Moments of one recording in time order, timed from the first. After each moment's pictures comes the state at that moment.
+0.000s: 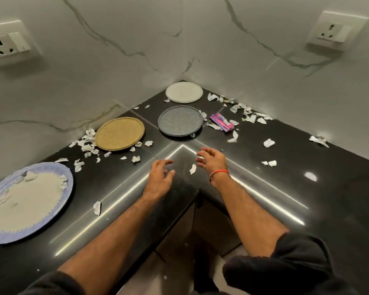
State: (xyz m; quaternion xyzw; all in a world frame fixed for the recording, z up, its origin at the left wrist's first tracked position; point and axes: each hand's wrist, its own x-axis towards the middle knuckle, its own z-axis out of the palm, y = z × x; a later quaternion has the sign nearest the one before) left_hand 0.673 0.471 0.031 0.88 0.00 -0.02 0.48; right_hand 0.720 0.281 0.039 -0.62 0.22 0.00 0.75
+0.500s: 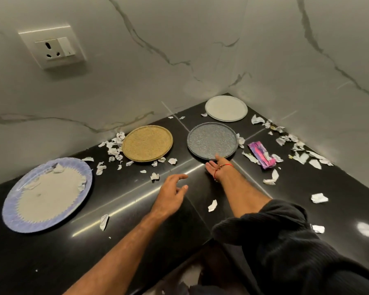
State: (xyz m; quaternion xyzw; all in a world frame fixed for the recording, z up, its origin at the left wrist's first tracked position) left_hand 0.732 0.472 0.035 0.87 0.09 -0.01 0.49; right_hand 0.909 0.319 0.015 -0.41 0.35 0.22 0.81
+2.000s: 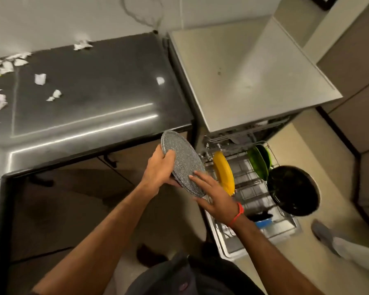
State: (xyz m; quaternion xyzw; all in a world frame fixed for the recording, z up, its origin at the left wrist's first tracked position) left_hand 0.305 0.162 0.058 0.73 -0.19 -0.49 0.45; right_hand 0.101 0.118 -0.046 -0.87 0.28 -0.14 0.37
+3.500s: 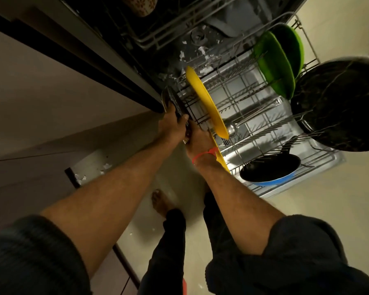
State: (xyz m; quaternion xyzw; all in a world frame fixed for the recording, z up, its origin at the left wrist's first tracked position) left_hand 0.167 -0.030 -0.384 0.84 -0.33 -0.42 0.11; right_hand 0.072 -0.014 -0.402 -0.63 0.61 -0.05 0.47
